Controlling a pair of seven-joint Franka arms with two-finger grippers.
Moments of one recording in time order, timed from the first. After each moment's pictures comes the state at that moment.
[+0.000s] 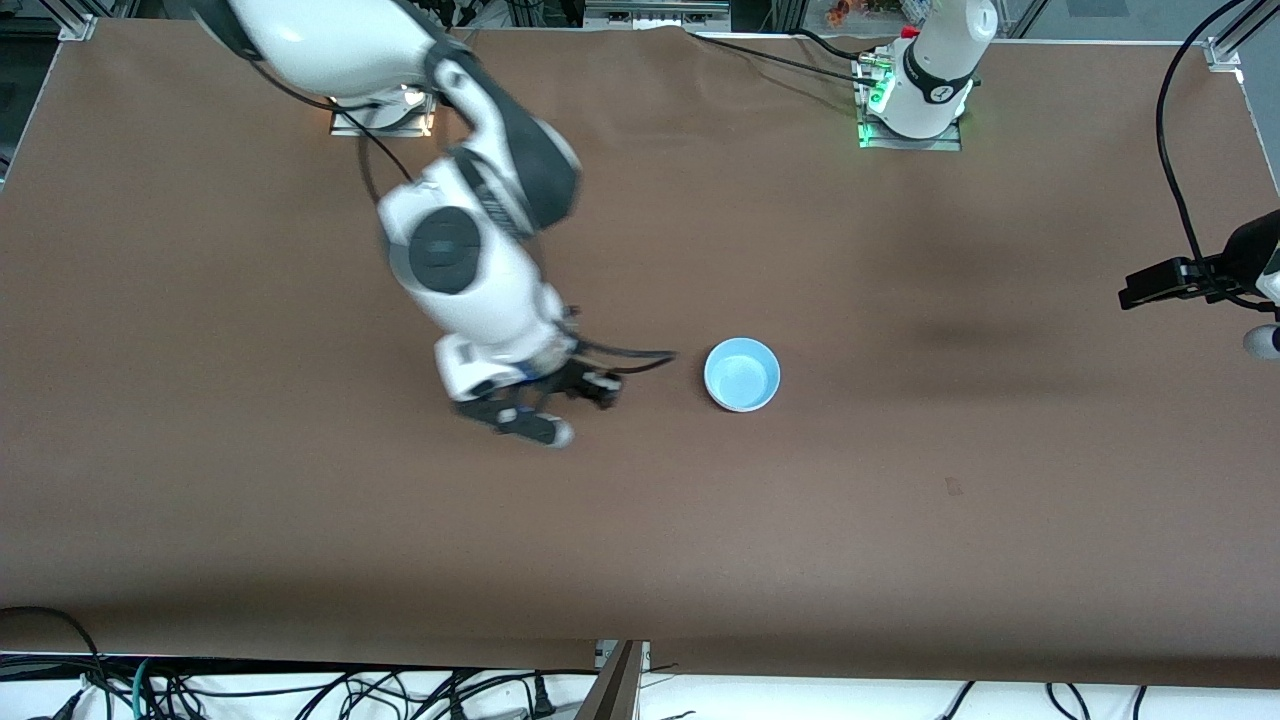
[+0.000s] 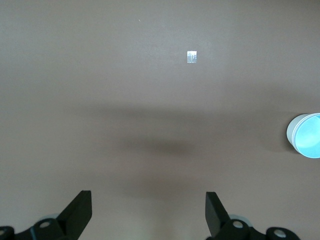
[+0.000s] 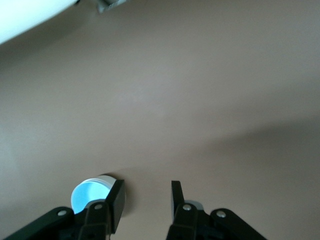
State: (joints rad) left arm 0.11 0.21 -0.03 -1.42 0.02 1.48 -0.03; right arm 0.39 0.77 0.22 -0.90 0.00 1.81 0.85
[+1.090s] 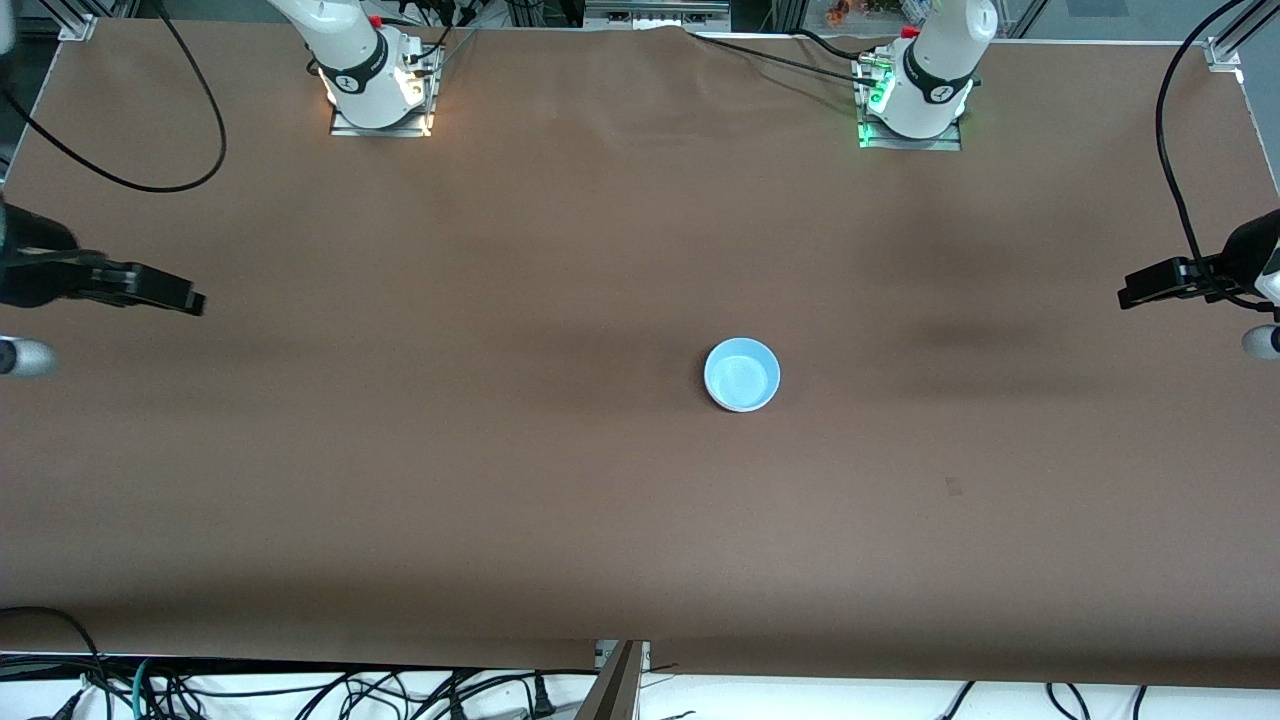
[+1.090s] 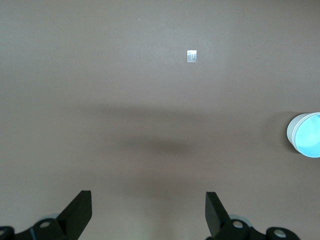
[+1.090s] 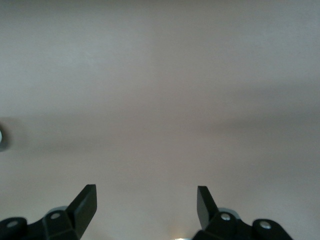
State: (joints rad) left arm 0.11 0.21 -0.03 -1.42 0.02 1.48 -0.03; right arm -0.09 0.47 0.19 -0.90 0.01 1.22 0.22
